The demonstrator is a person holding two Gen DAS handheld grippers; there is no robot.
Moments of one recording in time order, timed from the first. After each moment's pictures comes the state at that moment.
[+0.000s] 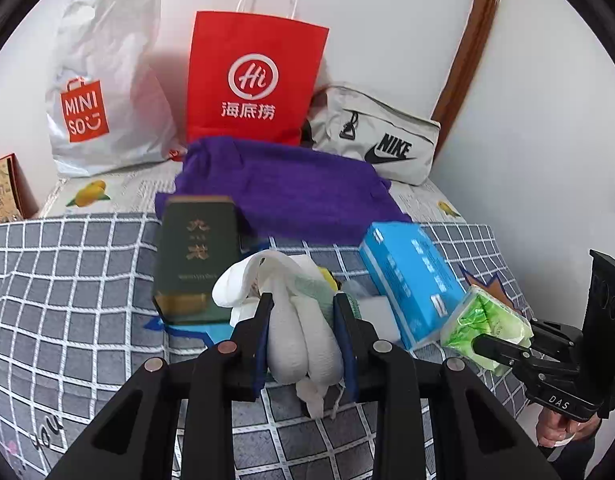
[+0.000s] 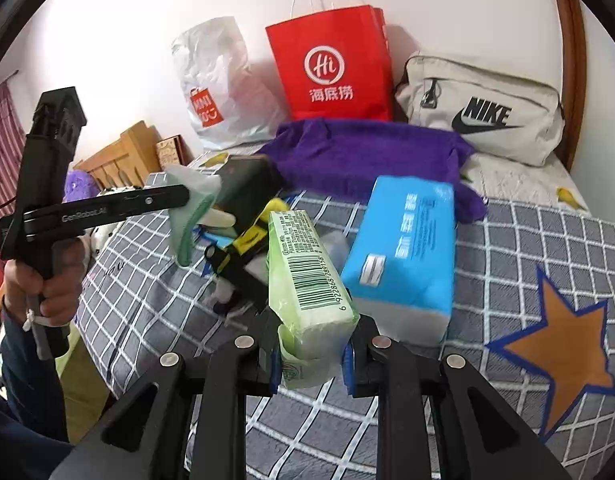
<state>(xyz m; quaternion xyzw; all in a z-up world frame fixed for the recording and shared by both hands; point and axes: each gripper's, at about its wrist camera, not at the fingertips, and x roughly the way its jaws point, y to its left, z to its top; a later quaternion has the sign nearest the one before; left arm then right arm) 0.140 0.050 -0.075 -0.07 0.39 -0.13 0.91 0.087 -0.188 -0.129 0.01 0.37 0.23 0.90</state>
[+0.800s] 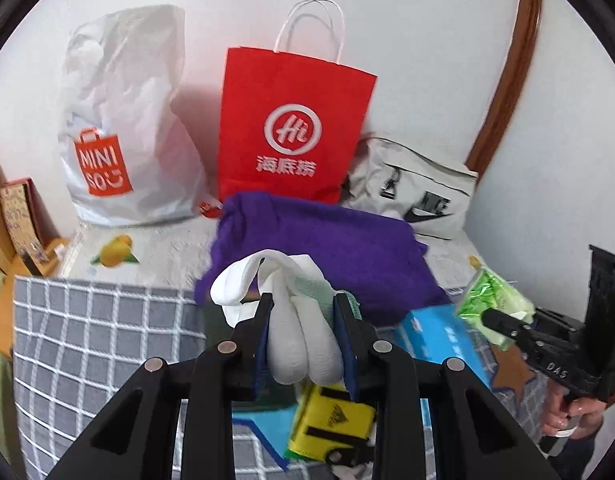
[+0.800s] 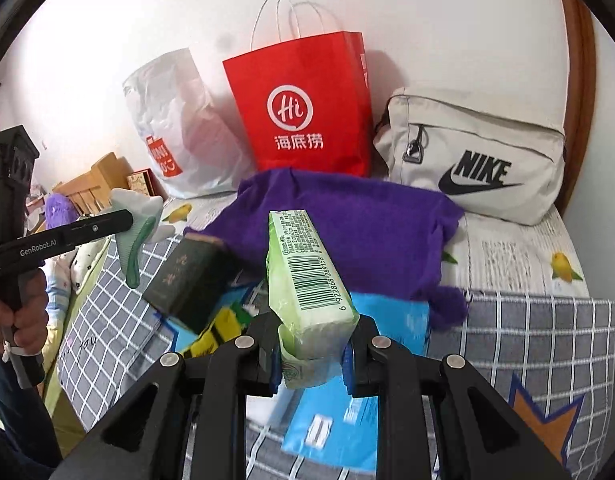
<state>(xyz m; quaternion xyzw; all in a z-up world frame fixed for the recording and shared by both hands) 0.219 0.081 -0.026 -0.07 0.37 -0.08 0.92 0.203 -0.187 -0.081 0.02 0.36 0.20 0.91</state>
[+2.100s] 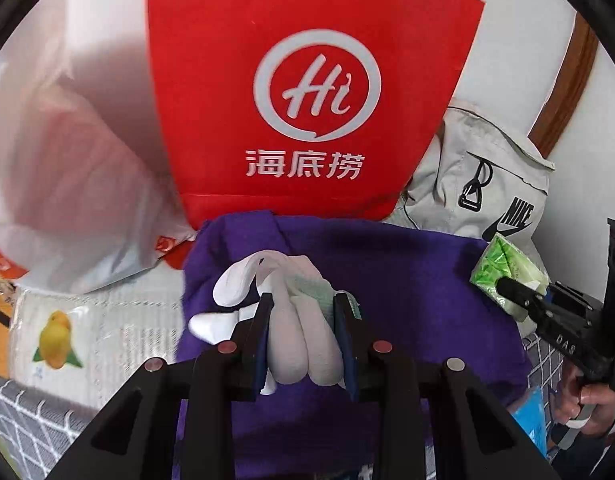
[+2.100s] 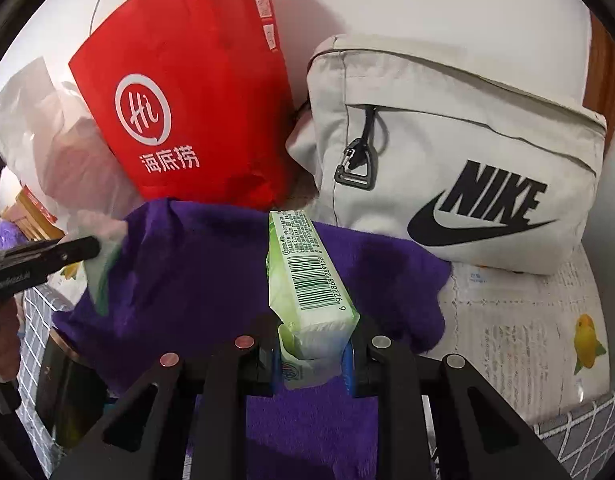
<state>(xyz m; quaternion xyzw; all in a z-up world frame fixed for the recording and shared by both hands) 0.426 0.058 -0.097 -0.04 0.46 -0.08 0.89 0.404 -0.194 -0.139 0.01 0.41 0.12 0.90</state>
